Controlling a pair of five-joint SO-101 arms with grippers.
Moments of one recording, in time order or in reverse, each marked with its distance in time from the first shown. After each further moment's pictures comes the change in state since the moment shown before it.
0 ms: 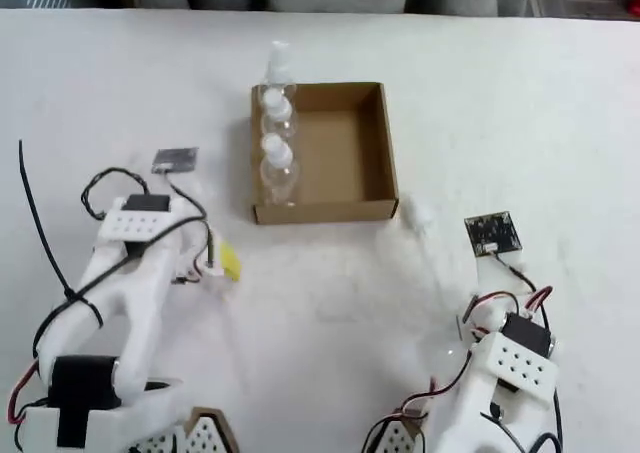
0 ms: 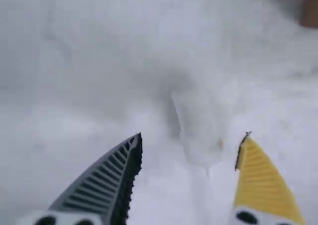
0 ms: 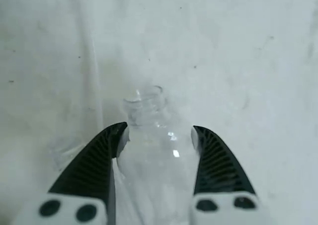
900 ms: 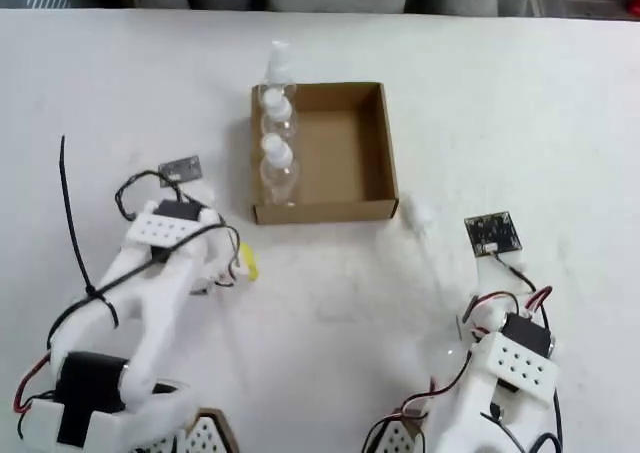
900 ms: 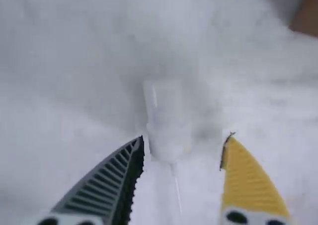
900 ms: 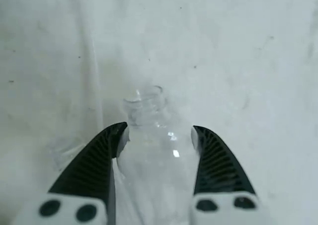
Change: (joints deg) left arm 8.2 0.7 1.9 -1.4 19.2; right arm 0.0 0.0 0.1 0.0 0.0
